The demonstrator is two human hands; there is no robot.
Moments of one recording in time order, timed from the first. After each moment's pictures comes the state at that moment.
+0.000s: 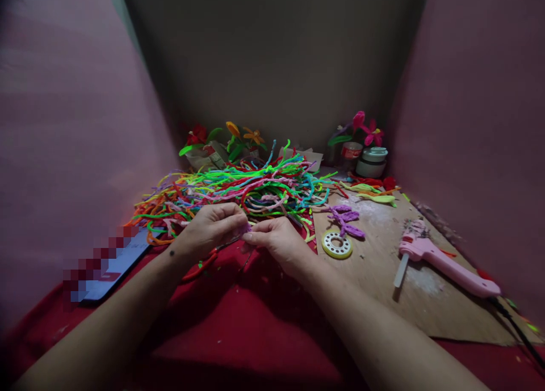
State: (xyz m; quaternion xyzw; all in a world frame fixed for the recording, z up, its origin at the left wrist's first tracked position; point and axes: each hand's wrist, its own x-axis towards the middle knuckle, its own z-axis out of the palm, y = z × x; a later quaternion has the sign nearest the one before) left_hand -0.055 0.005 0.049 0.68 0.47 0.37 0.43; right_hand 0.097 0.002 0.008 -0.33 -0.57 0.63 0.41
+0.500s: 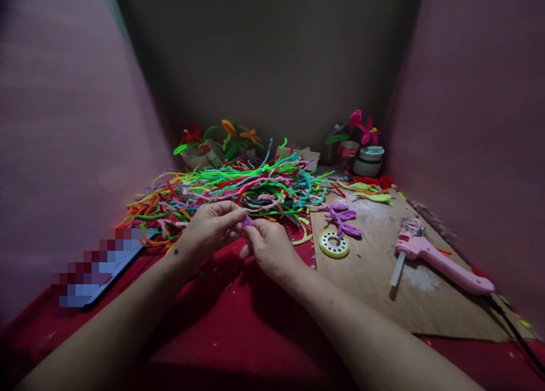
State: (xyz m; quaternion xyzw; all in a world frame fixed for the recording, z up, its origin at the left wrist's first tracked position) left_hand -0.049 0.016 0.034 0.59 0.50 0.42 0.48; right_hand 0.083 0.002 -0.005 -0.37 -0.63 0.50 0.46
